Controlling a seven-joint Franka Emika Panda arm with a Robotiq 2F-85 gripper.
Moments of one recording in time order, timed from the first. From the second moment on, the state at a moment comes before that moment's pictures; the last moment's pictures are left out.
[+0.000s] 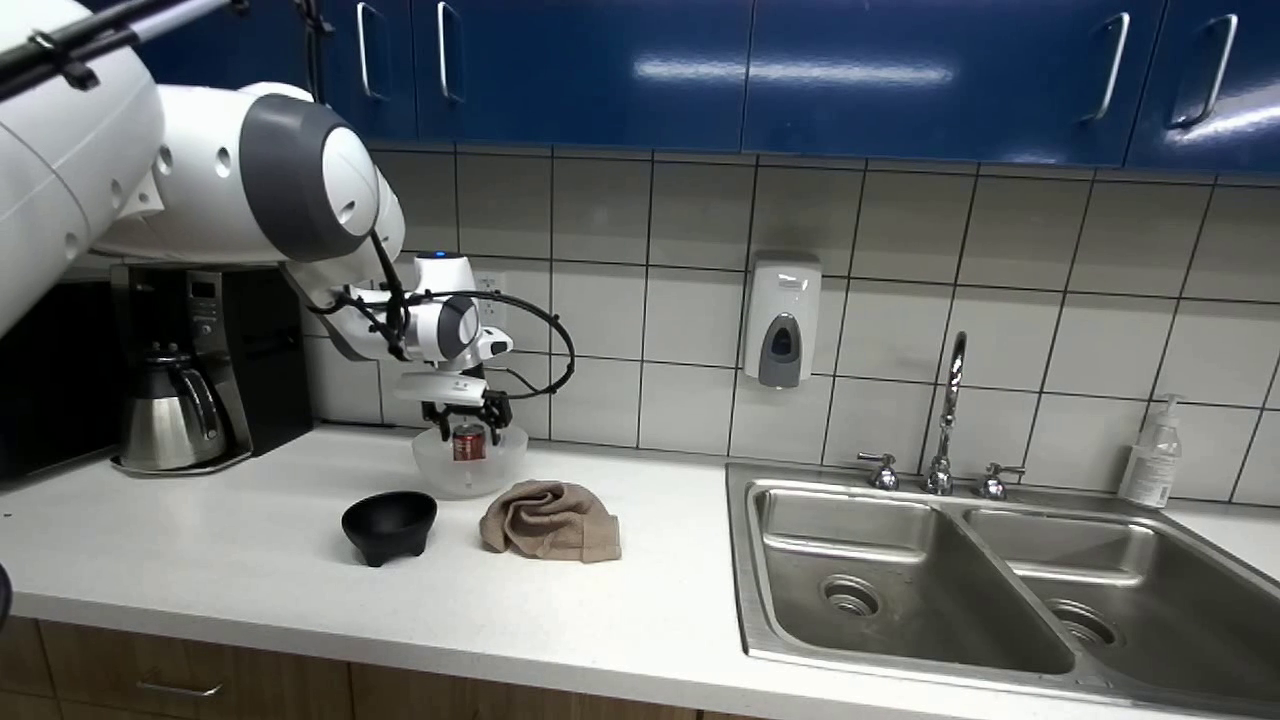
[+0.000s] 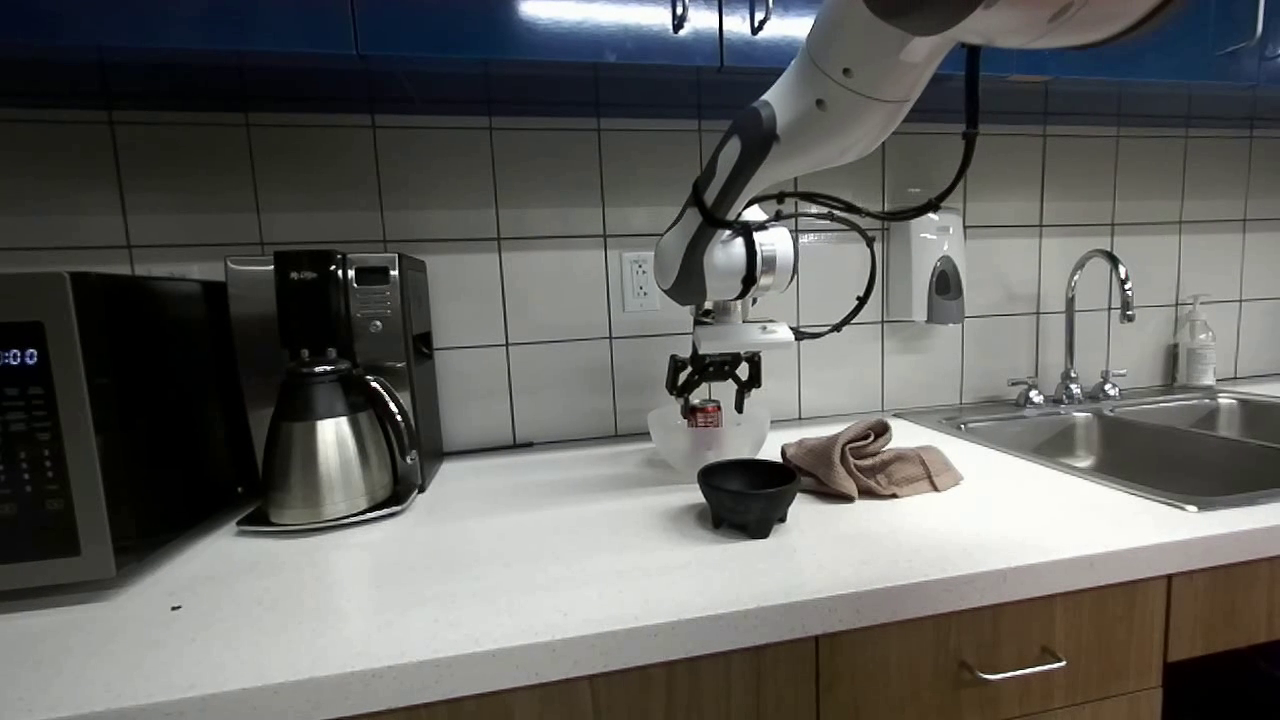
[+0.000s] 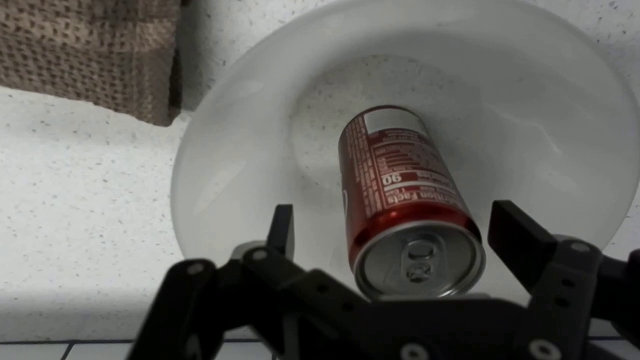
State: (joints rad) arm 0.15 0.90 -0.04 -1.29 -0.01 2.48 0.04
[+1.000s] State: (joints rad) arm 0.15 0.93 -0.04 -1.26 -0.01 2.47 0.05
